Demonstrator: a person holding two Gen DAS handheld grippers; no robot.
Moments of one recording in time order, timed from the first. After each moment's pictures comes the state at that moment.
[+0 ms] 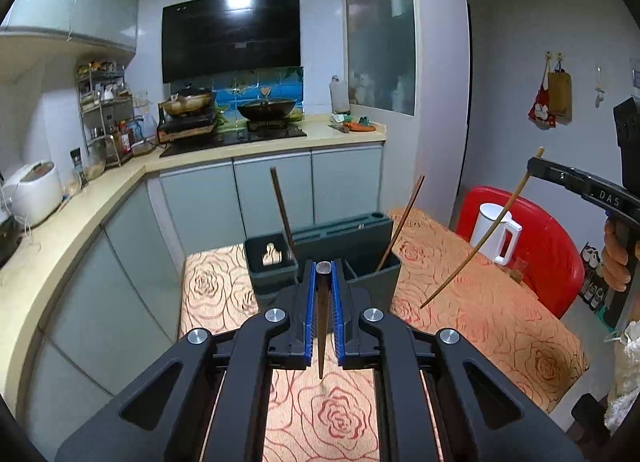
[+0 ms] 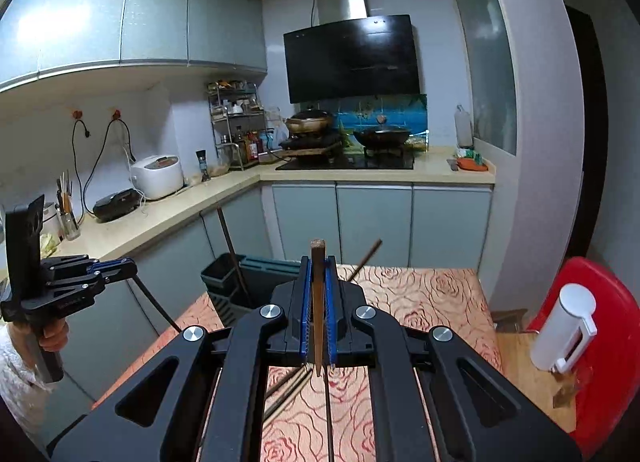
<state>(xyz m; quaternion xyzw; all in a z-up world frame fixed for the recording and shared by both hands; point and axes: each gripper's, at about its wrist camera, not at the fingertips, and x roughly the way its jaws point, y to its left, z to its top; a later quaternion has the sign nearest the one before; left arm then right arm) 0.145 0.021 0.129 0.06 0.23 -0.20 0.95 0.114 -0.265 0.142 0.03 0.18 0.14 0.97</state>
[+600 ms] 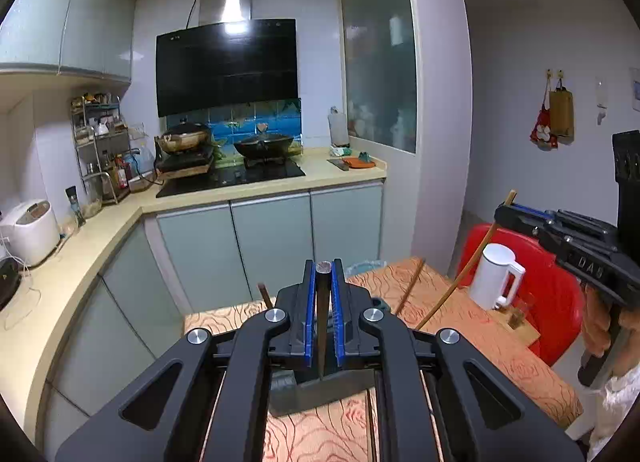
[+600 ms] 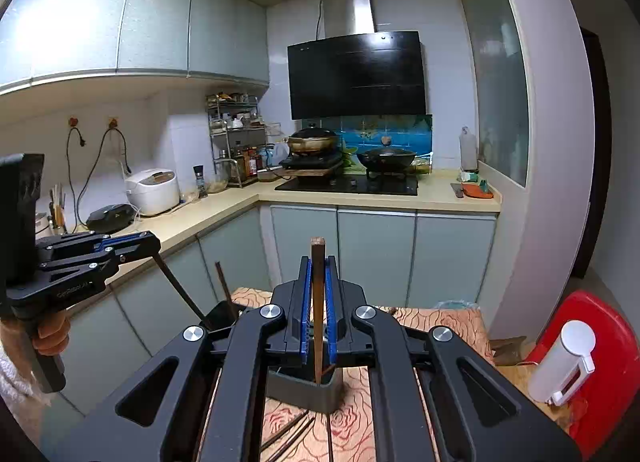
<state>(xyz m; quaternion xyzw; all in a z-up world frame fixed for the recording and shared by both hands) 0.197 -0.018 0.205 0.06 0.19 -0.20 0.96 0.168 -0.235 0.188 0.01 0.16 0.14 0.98</state>
